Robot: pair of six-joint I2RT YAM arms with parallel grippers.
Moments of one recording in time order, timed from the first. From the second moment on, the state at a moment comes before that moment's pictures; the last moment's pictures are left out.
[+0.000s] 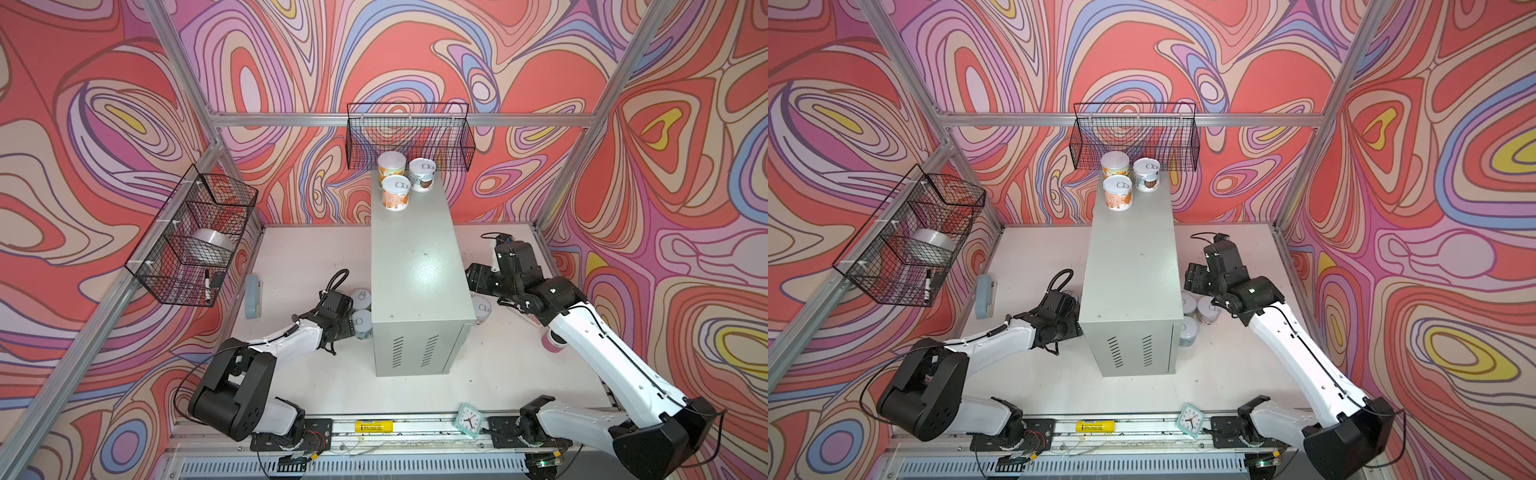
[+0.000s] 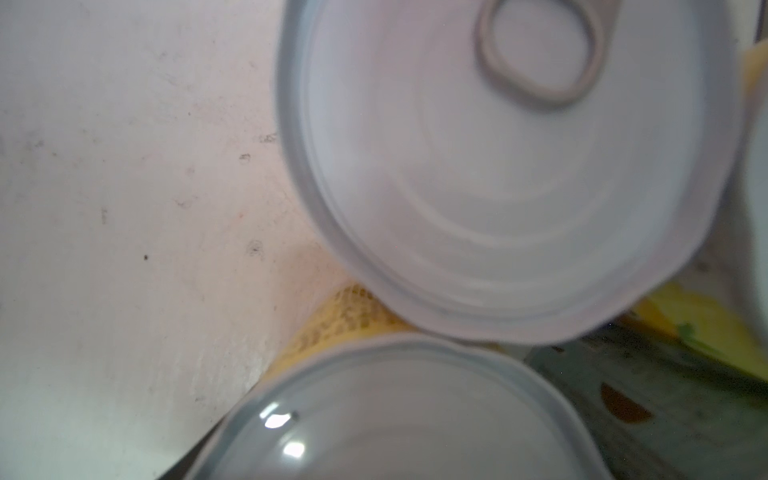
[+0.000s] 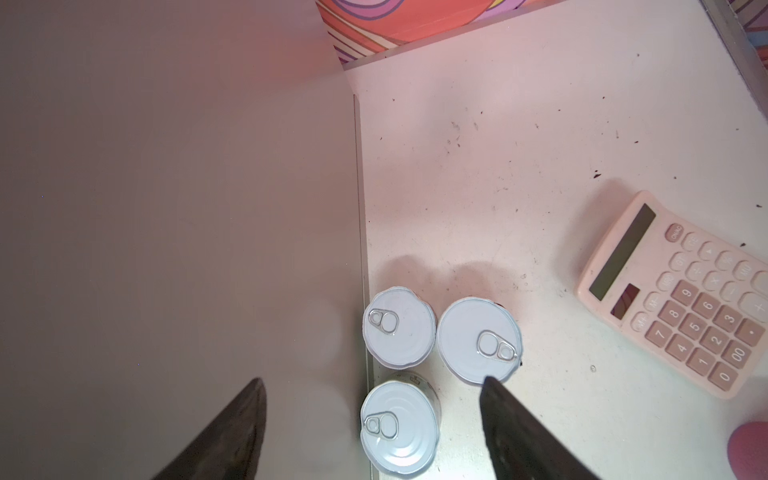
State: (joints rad) left arm -0.40 1.43 0.64 -0.33 -0.22 -0.63; right arm 0.41 1.18 1.21 -0.78 0.12 0.52
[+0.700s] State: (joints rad) left arm -0.42 1.13 0.77 -0.67 -0.20 -0.59; right arm 0.41 1.18 1.22 -0.76 0.08 0.53
